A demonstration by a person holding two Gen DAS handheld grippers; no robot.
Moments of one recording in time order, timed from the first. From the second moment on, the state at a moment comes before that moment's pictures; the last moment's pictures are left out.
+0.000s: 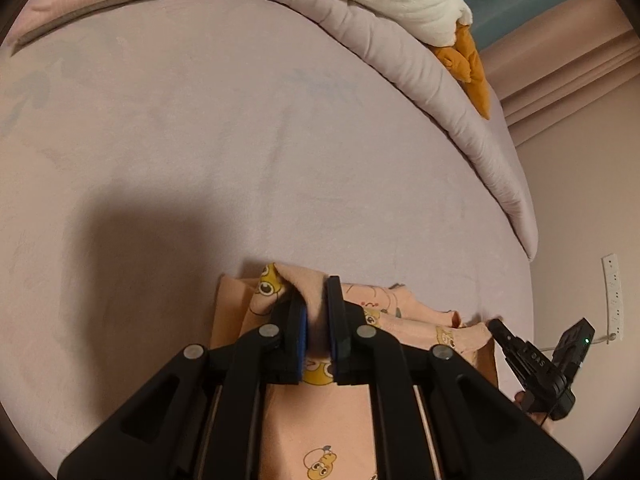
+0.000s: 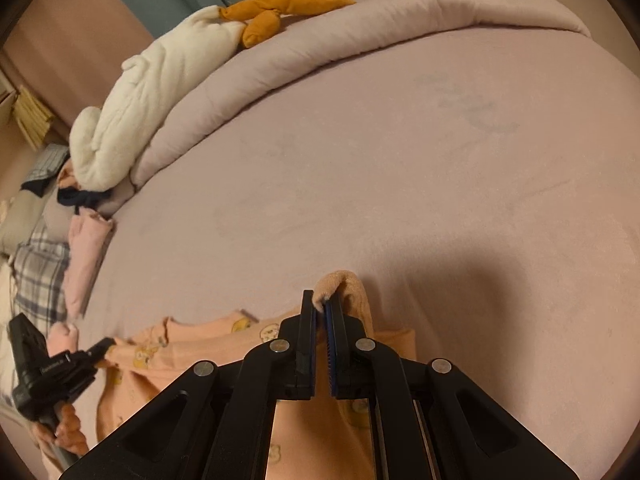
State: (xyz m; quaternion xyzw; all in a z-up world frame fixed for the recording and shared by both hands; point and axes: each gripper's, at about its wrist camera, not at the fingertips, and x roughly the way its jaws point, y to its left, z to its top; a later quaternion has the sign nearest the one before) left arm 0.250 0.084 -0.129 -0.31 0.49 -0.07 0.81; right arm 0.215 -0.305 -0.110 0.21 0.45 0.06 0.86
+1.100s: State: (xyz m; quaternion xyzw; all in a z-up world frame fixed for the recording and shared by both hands) left arm 0.111 0.062 -0.148 -0.19 0.52 -0.07 0.83; right arm 0.089 -0.314 -0.108 0.19 0.46 0.04 0.86
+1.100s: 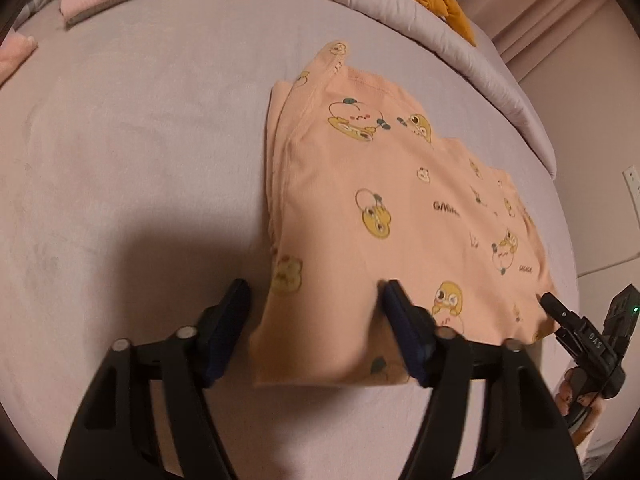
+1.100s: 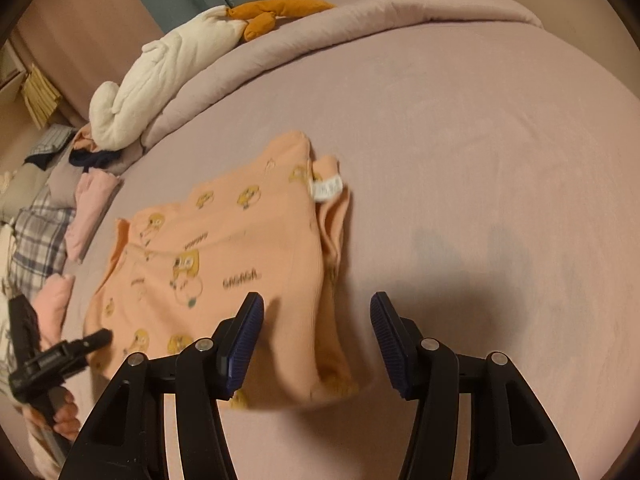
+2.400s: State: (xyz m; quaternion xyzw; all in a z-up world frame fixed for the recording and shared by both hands) left arm 0.033 0.038 -0.116 -0.16 0.51 -0.07 0.84; right arm 0.044 -0.352 -0.123 0.28 0.46 0.04 0.84
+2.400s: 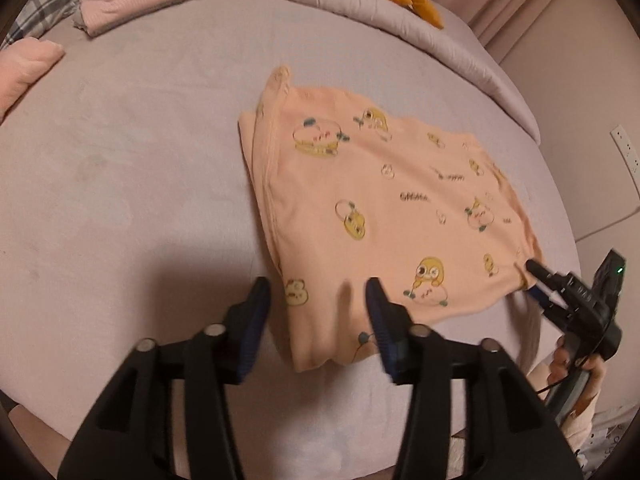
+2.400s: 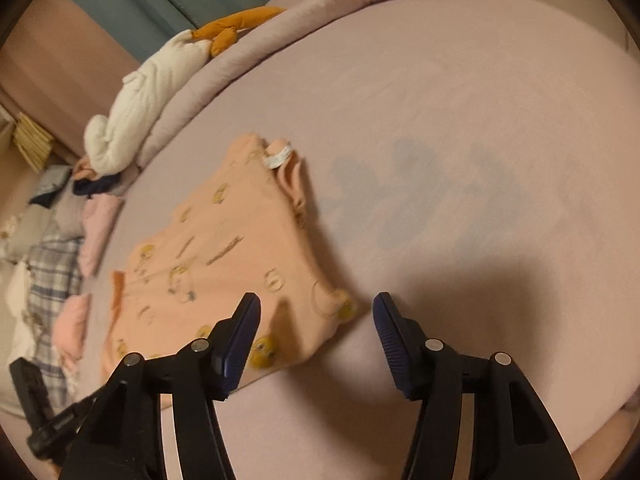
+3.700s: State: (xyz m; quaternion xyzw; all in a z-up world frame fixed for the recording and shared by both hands) left arm 0.015 0.093 -0.105 -0.19 0.48 0.02 0.85; right arm 0.095 -0.205 -0.018 0.06 0.34 0.17 0.92
